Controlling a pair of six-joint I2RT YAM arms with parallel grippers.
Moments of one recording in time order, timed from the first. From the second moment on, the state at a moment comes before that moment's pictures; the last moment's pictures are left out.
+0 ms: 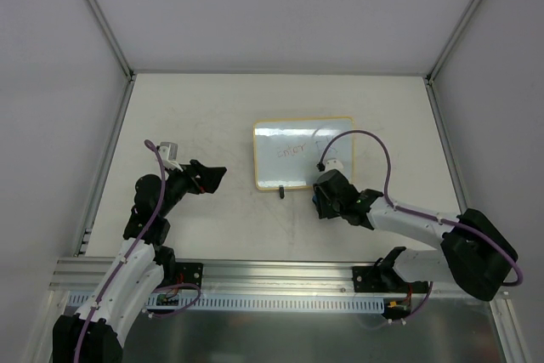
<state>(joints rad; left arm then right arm) -0.16 0.58 0.19 0.26 0.34 -0.51 0.82 1.25 0.52 -0.25 0.25 0.46</state>
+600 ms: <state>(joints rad) -0.16 0.58 0.19 0.26 0.34 -0.51 0.88 1.06 0.57 -0.39 0.26 0.47</state>
